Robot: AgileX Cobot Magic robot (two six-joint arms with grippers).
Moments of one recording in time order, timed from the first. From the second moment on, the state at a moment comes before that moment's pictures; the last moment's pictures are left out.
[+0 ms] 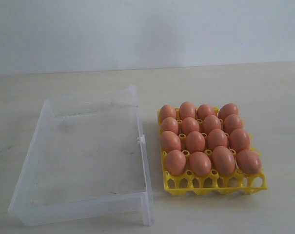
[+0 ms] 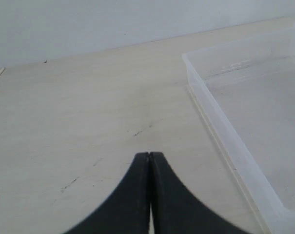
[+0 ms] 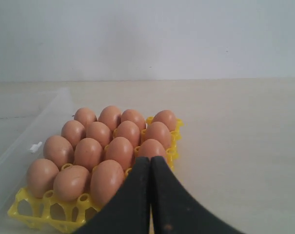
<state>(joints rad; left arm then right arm) -0.05 0.01 0.00 0.10 0.38 0.03 0.17 0.01 -0.01 0.24 0.28 -0.17</state>
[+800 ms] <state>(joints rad) -0.05 0.01 0.00 0.10 0.38 0.03 0.17 0.01 -0.01 0.23 0.28 0.04</state>
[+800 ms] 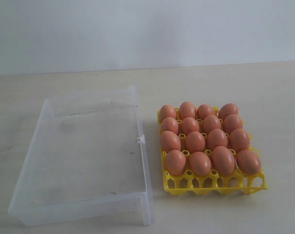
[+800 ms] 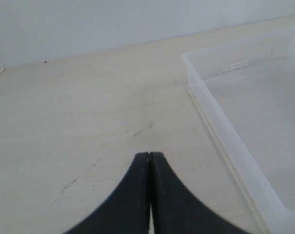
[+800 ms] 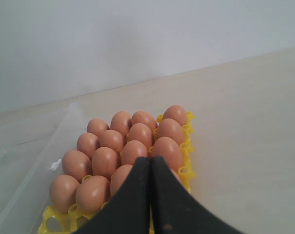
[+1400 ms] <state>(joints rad) -0.05 0.01 0.00 0.10 0.38 0.03 0.16 0.01 -0.01 0.23 0.28 0.03</state>
